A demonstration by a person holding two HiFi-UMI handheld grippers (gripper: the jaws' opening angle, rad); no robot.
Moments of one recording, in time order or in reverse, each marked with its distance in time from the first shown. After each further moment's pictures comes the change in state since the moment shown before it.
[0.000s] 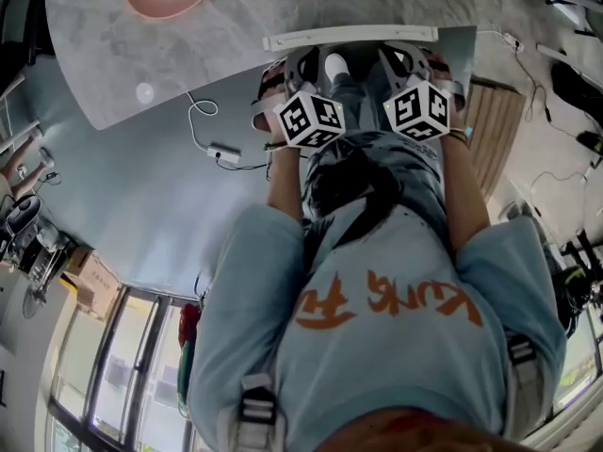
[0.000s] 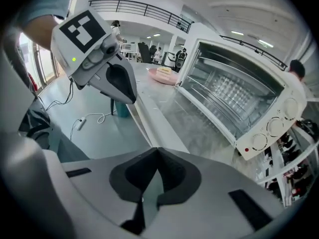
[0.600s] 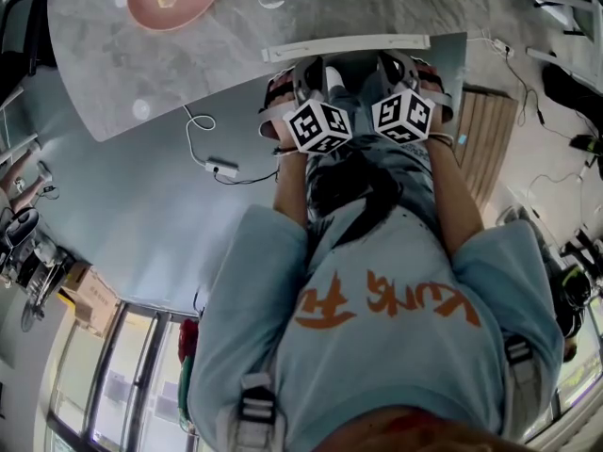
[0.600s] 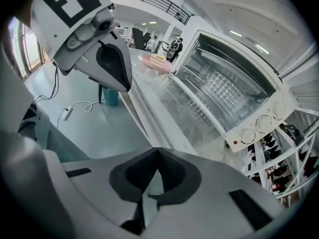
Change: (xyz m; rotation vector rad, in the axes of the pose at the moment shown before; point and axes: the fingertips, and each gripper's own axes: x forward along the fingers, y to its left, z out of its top) left arm 0.007 -0.007 0.007 0.042 0.008 0.026; right arm 0.010 -0.006 -0.023 -0.012 0.131 -0.153
